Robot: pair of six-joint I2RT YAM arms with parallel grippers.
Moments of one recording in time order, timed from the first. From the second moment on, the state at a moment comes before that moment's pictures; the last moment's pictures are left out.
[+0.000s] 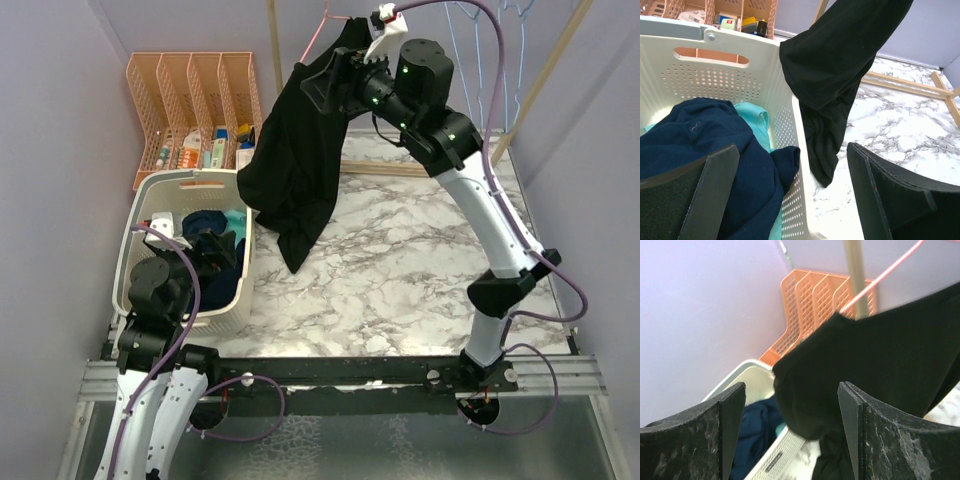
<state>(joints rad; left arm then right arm) -0.18 0.38 0.68 -0.41 -0.02 -0.33 0.67 1.80 2.31 -0.49 -0.10 0.31</state>
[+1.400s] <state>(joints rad) -0.18 0.36 0.68 -0.43 -0.03 -0.34 0.70 1.92 2.18 -0.31 0.48 0.23</state>
